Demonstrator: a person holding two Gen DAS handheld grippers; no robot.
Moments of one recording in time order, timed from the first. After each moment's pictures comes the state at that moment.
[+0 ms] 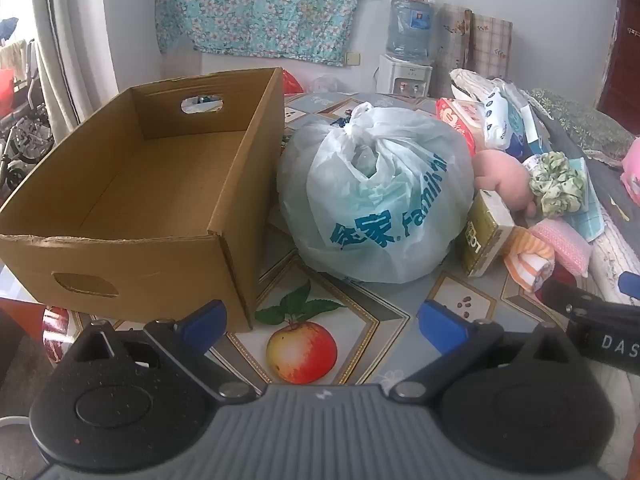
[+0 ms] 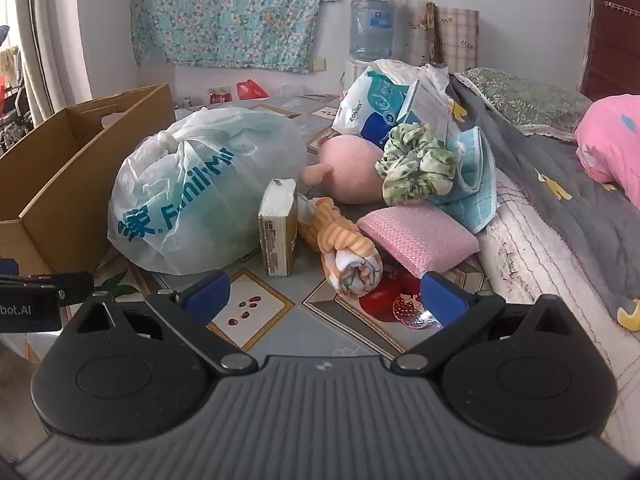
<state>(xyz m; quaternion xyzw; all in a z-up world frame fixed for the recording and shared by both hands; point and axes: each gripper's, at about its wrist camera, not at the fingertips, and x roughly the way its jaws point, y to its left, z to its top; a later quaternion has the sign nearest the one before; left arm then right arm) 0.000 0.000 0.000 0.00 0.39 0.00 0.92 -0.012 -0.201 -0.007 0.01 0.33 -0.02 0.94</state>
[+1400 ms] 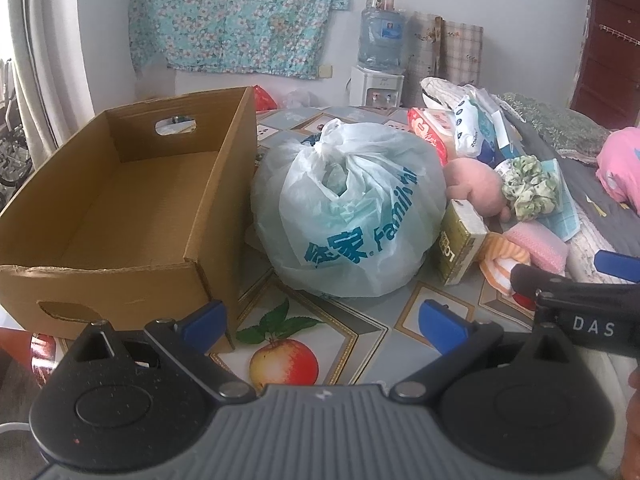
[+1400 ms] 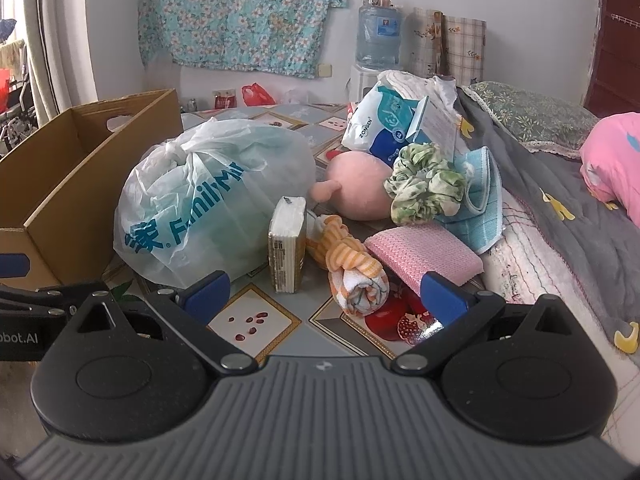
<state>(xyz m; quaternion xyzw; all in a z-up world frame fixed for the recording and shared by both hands) 0.000 -0.002 0.009 0.01 0.38 -0.04 0.93 -0.004 -0.194 0.004 -0.01 0.33 -0.01 0.94</state>
